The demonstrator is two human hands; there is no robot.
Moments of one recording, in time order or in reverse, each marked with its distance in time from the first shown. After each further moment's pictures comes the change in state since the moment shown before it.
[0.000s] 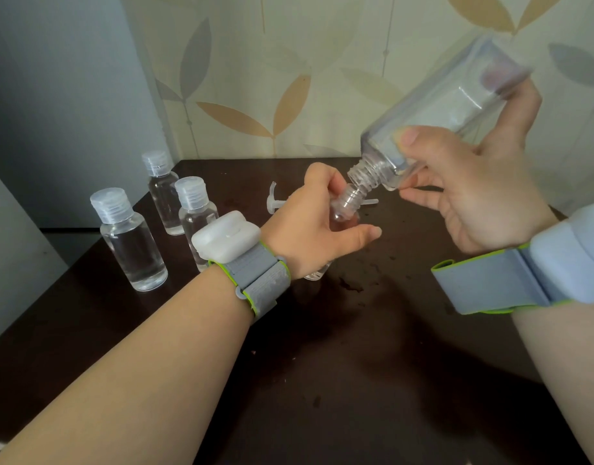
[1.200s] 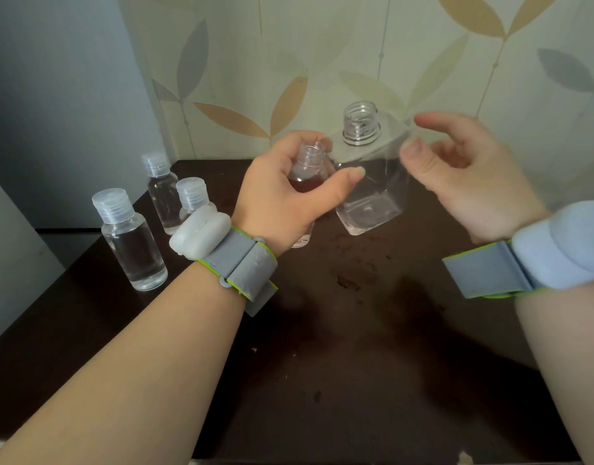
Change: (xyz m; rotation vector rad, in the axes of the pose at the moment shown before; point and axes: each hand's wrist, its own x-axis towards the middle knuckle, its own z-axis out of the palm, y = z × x) left_hand 0.003 0.007 -0.016 -0.105 0.369 0.154; right_hand 0.006 0.005 -0.016 -0.436 -0.097 -0.095
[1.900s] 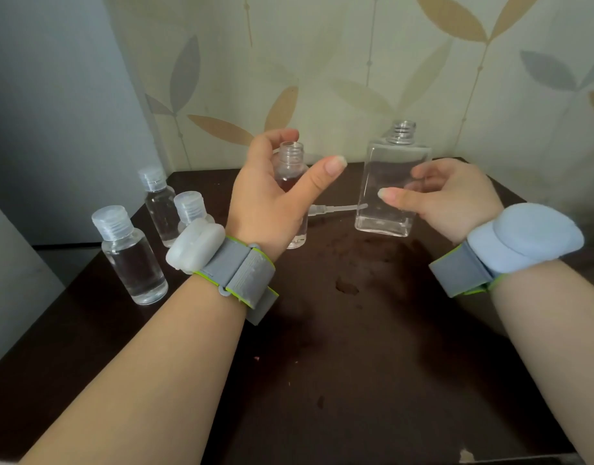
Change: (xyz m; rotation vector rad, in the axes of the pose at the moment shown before) left_hand 0.002 0.001 0.000 0.027 0.129 -0.084; right_hand 0.008 0.033 0.006 -0.093 0.055 0.270
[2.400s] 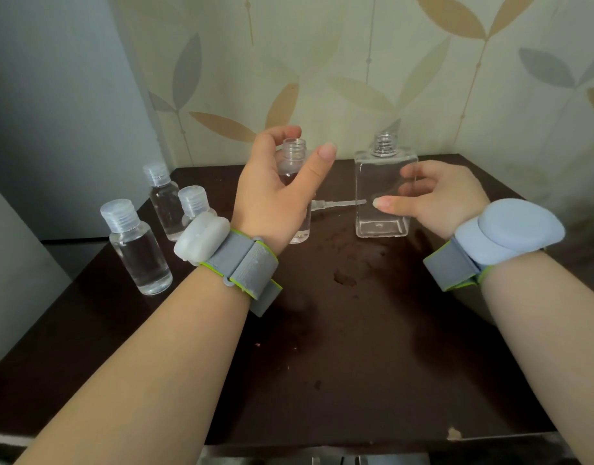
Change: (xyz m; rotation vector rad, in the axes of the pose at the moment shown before) left_hand -0.002 0.002 0.002 -0.075 0.001 -0.013; right_hand -0.003 -0.001 0.000 -0.080 -0.078 0.024
